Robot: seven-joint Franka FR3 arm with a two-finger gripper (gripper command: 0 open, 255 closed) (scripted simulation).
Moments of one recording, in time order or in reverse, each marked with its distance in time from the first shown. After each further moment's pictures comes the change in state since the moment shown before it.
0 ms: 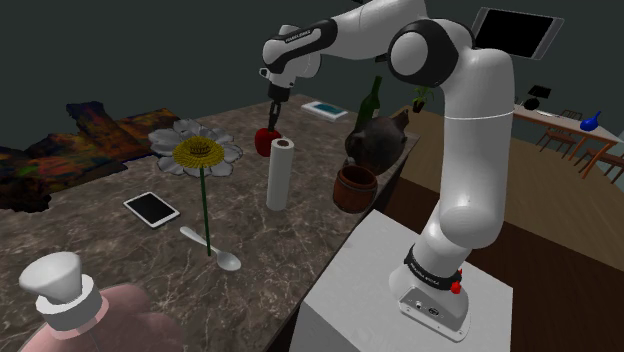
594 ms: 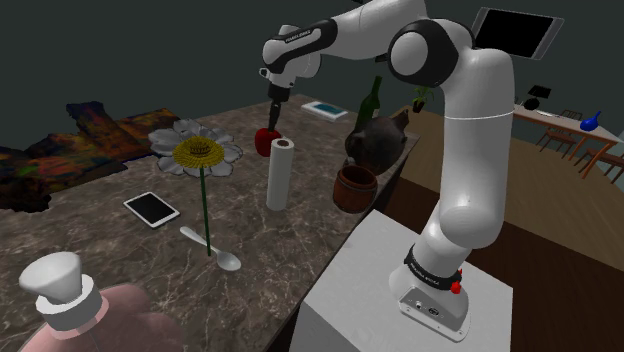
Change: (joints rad) arm 0.000 0.000 0.000 0.000 0.000 0.000 0.000
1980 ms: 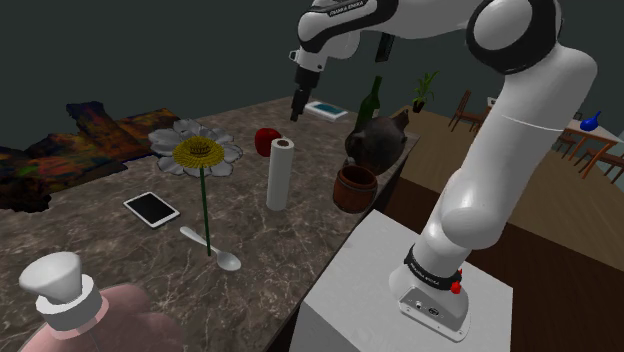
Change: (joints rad) arm 0.035 -0.389 -0.040 -0.318 -0.106 -0.066 0.301
